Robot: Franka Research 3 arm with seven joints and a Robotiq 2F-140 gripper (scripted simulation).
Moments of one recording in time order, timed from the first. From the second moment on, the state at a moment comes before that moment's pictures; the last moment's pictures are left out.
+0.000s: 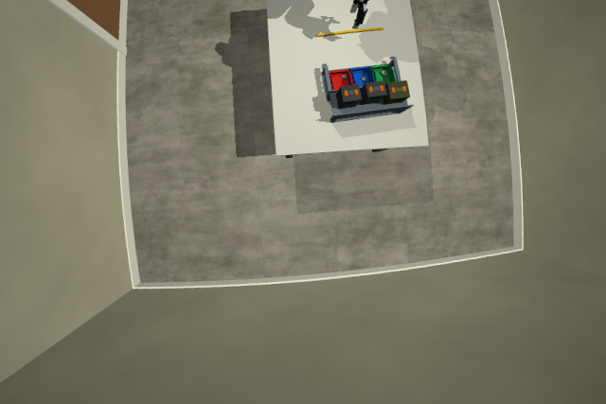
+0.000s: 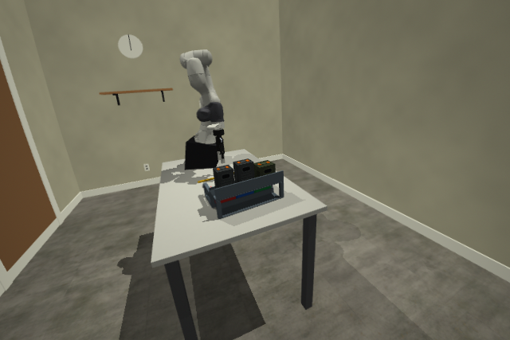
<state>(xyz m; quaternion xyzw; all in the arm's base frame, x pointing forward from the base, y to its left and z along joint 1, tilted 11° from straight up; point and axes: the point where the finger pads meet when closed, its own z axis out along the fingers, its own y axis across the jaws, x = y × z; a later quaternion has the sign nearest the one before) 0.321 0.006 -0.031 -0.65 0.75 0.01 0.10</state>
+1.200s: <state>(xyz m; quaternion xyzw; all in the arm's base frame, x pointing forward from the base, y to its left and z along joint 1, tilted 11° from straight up) 0.321 0.006 -0.031 -0.65 0.75 0.01 0.10</state>
